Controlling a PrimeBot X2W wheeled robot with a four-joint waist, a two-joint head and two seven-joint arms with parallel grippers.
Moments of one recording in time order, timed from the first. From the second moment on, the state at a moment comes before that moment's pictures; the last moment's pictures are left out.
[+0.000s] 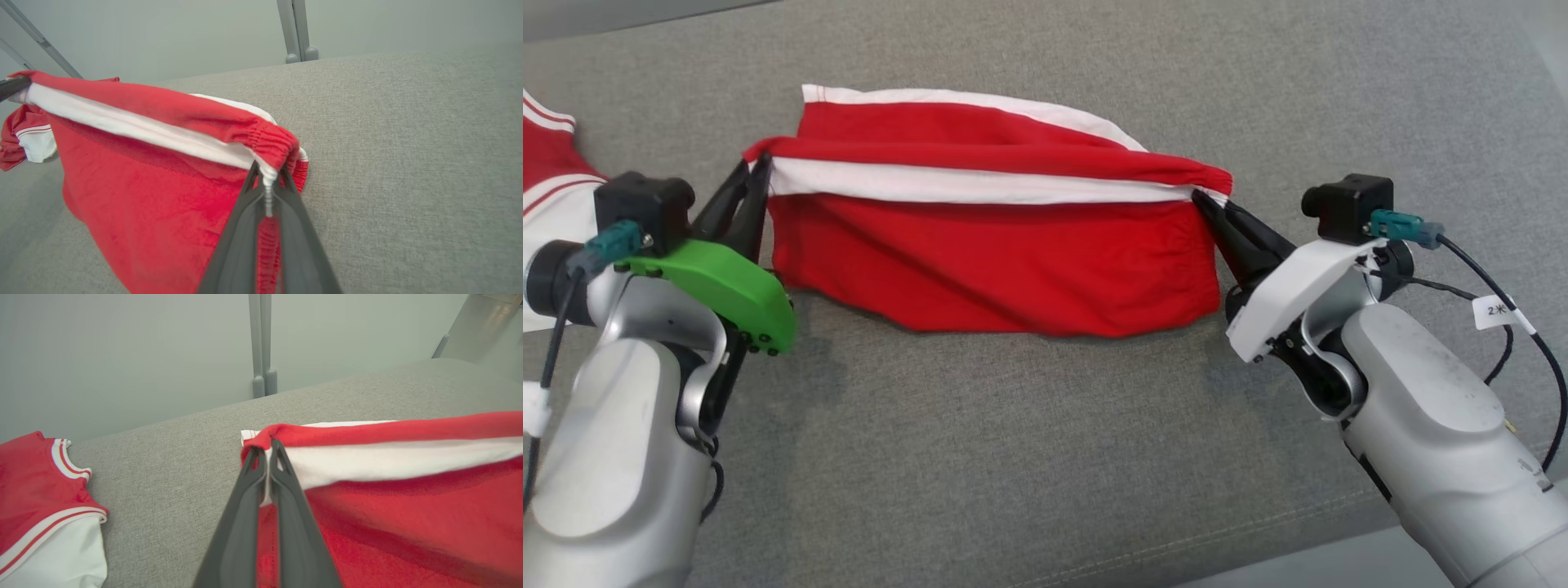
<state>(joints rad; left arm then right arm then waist) -0.47 0.21 -0.22 0.20 -0.35 -0.06 0.09 -0.54 -0.22 0.58 0.47 0.60 0.12 -0.10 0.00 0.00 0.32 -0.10</state>
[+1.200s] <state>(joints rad) -0.81 0.14 -0.23 0.58 -0.31 -0.08 -0.07 -0.73 -0.16 0.61 0.69 0.64 0.12 -0.22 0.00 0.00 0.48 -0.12</state>
